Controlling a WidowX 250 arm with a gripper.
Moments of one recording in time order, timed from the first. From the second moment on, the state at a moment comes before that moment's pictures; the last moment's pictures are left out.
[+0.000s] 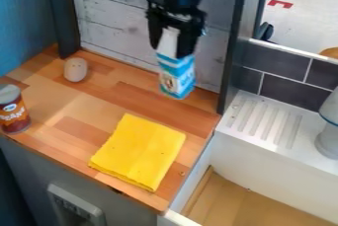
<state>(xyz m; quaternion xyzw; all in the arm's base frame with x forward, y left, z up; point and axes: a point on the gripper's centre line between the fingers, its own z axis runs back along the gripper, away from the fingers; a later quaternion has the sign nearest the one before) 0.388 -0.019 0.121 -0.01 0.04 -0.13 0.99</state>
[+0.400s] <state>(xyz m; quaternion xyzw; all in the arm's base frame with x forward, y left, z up) 0.383 -0.042 0.097 0.02 0.06 -0.14 0.99</state>
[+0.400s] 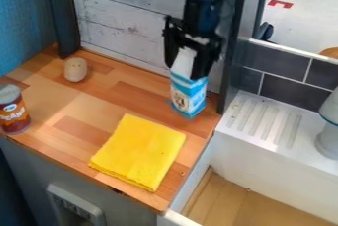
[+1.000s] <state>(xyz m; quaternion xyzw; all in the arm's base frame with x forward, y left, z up) 0.388 -0.032 0.081 0.02 0.07 -0.12 0.99</state>
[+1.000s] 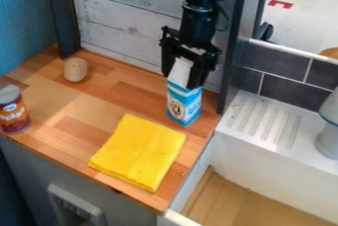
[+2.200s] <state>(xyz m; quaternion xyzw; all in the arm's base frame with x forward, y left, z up) 0.353 0.123 0.171 0.05 -0.03 0.00 1.00</state>
